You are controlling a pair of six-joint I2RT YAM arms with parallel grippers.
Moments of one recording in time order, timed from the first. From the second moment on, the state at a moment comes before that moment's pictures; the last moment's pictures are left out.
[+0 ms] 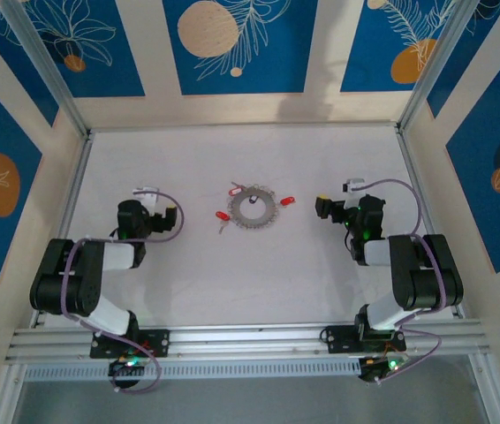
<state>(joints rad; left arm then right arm) -0.07 1.53 0.41 0.66 0.01 0.10 0.01 1.52 0.39 0.78 -0.18 0.06</state>
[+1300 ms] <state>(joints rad) -0.07 1.54 0.41 0.72 0.01 0.08 0.01 1.52 0.39 0.75 -0.15 0.06</state>
